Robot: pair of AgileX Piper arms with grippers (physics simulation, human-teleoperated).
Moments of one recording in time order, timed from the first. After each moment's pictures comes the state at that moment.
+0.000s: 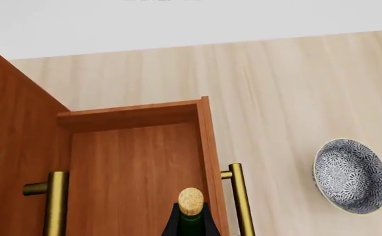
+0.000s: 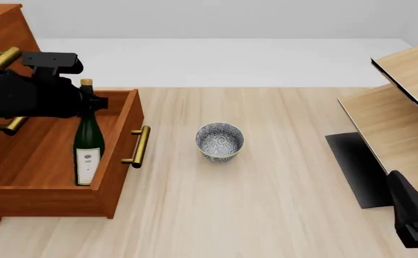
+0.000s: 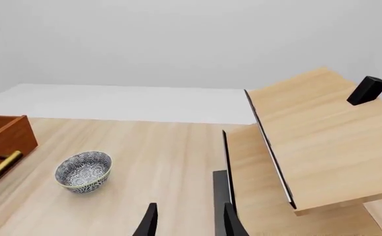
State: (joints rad) left arm -0.14 1.42 -0.89 0.25 -0.04; right arm 0.06 0.00 -0.01 0.07 0.00
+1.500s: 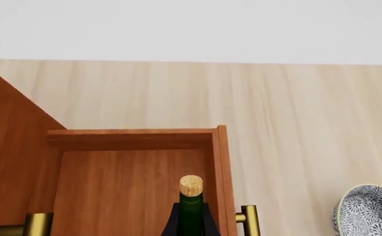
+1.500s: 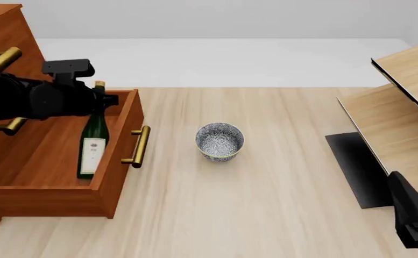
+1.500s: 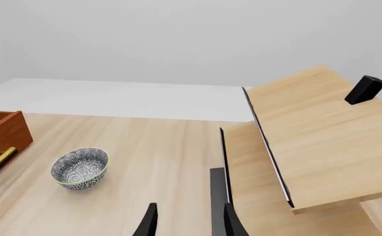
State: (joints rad) left arm -0.11 1.64 -0.96 0.06 -0.17; right arm 0.05 0.00 -0.02 0.09 -0.02
